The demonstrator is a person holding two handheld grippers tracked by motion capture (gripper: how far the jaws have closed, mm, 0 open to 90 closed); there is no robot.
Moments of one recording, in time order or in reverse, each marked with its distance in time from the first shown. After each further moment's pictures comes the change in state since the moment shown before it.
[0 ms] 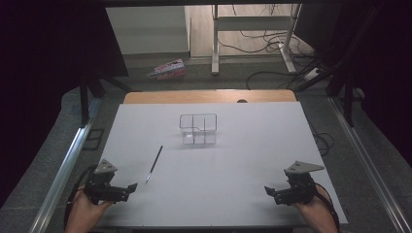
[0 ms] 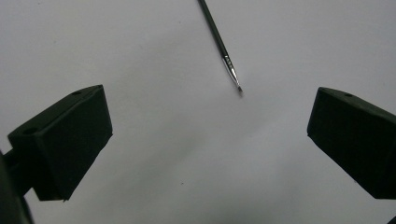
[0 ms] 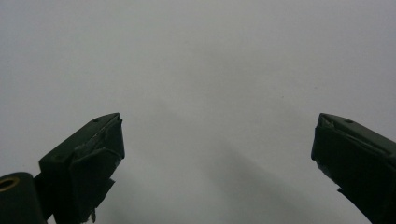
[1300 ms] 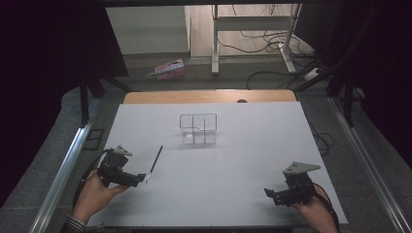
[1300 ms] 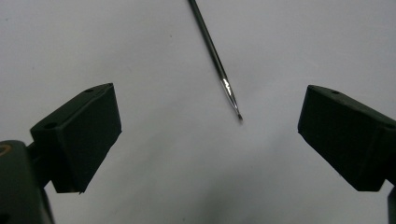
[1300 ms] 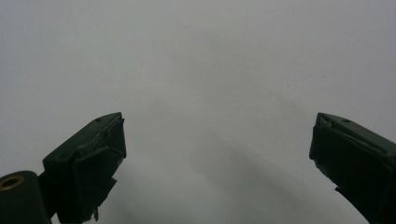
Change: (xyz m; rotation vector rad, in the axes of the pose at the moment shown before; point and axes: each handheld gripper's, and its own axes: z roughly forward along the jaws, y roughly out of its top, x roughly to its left) left arm 0.001 0.051 0.023 0.173 -0.022 0.049; right arm 0.001 -0.001 0.004 0.055 -0.004 -0.016
